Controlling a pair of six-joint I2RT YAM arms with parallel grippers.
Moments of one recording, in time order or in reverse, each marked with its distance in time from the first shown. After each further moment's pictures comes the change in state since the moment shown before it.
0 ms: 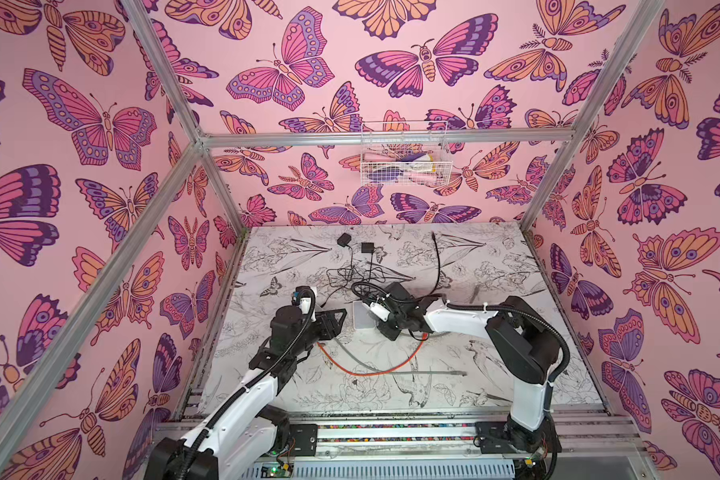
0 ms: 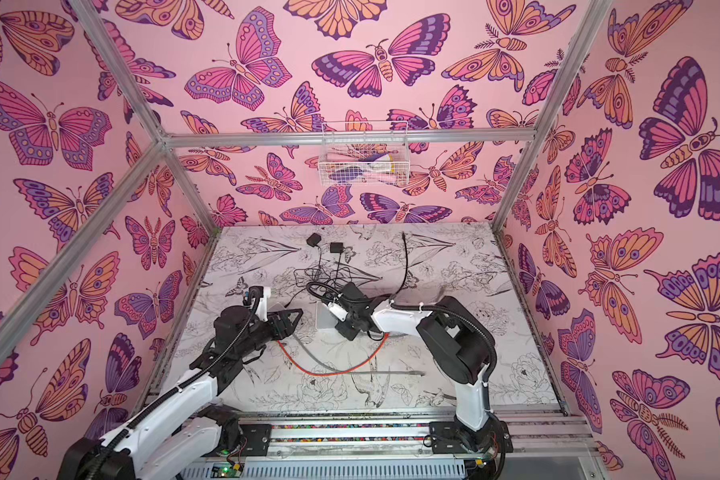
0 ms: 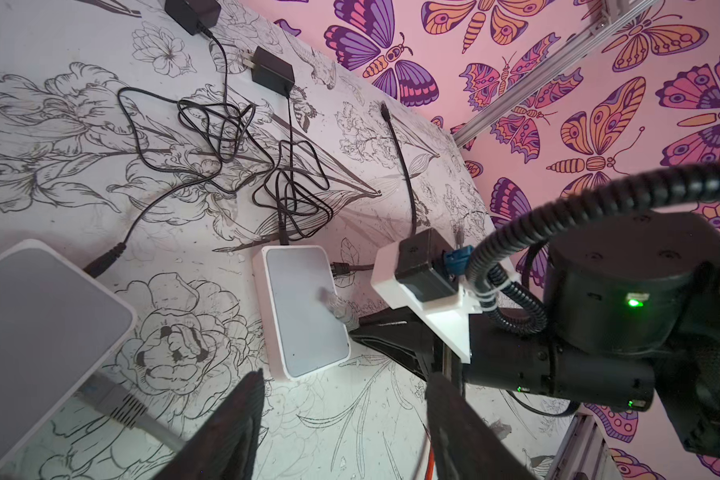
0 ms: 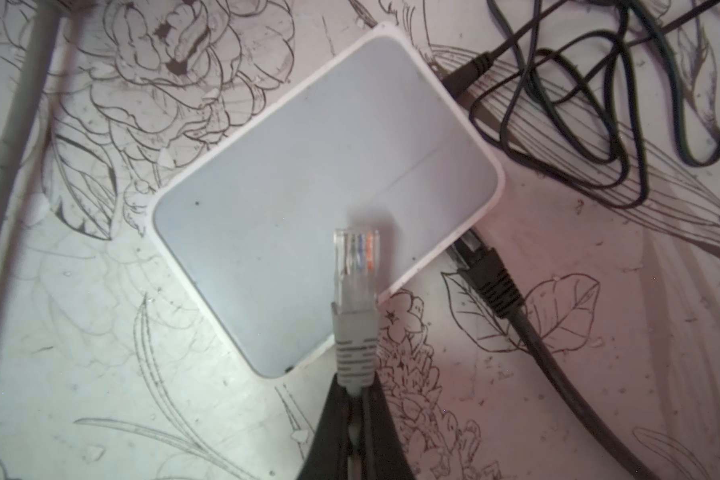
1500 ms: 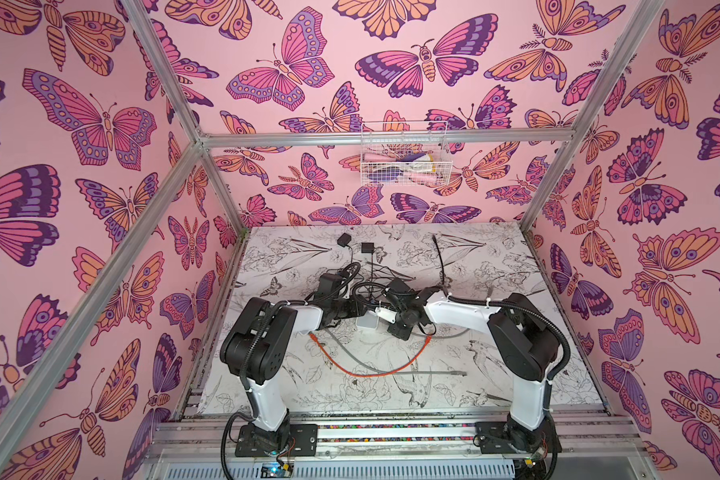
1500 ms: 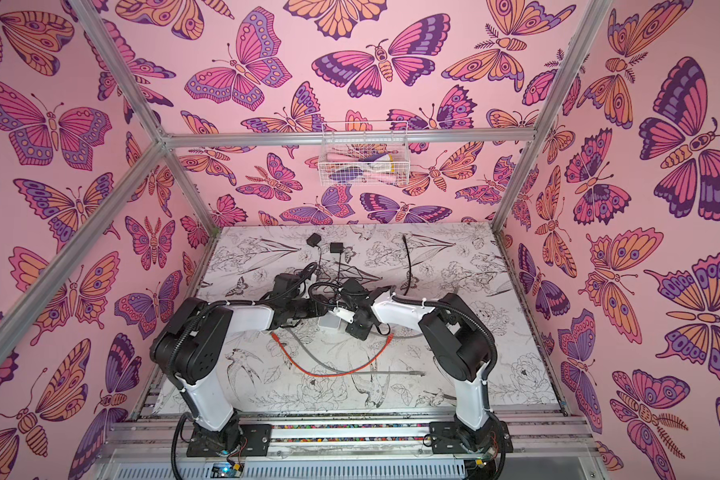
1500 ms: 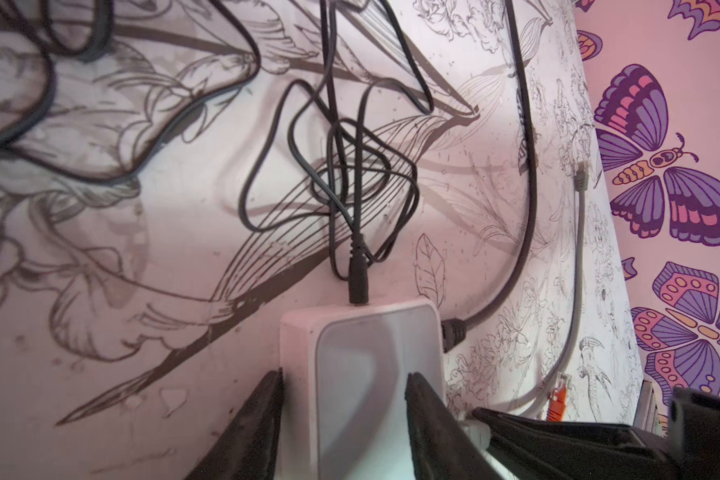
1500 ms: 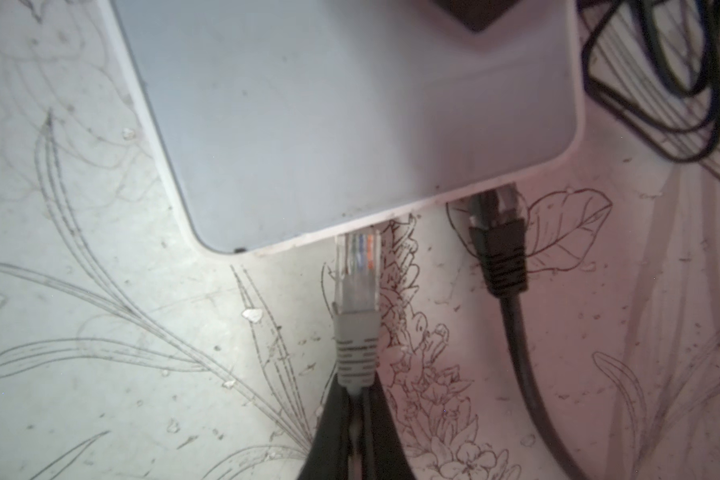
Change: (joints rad) left arm -0.084 0.908 0.483 0.062 0.102 0.093; right arm -0.026 0.015 0.089 -0.289 0.045 -0.208
